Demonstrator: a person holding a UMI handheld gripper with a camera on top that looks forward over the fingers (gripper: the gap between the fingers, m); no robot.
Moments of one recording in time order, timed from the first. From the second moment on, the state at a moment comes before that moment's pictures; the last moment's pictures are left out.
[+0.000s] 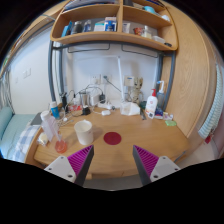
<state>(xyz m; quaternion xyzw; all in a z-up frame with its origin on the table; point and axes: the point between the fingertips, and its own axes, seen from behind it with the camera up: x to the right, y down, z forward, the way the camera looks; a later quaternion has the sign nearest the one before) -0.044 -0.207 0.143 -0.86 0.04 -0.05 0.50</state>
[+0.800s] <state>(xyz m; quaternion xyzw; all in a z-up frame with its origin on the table) -0.271 -0.093 0.074 -0.84 -0.01 0.07 0.54</state>
